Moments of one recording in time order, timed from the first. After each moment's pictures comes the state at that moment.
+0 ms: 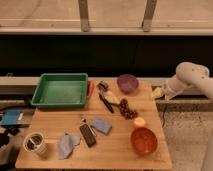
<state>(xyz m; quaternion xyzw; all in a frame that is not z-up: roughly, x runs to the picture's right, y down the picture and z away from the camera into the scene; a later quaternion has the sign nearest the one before) 0.334 0.051 0.823 -0.24 0.08 0.70 0.67</state>
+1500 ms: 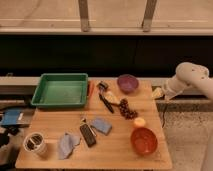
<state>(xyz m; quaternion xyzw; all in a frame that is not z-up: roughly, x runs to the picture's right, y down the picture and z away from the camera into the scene) 0.334 0.052 0.824 -0.24 0.08 0.70 0.67</state>
